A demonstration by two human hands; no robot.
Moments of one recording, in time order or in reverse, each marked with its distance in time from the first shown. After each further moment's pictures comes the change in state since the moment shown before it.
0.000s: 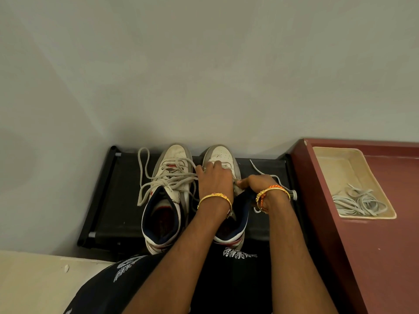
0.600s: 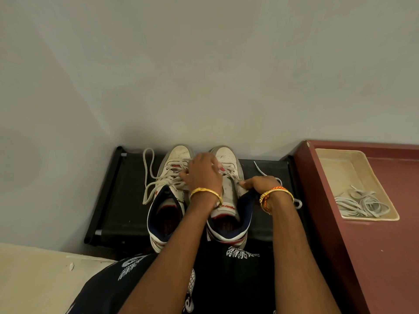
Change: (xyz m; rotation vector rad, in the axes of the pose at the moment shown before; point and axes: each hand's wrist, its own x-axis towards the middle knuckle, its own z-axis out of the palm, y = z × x) left_hand -0.003 -0.023 -0.010 -0.623 0.302 -0.296; right_hand -0.002 0.003 0.000 0.038 0.008 -0.002
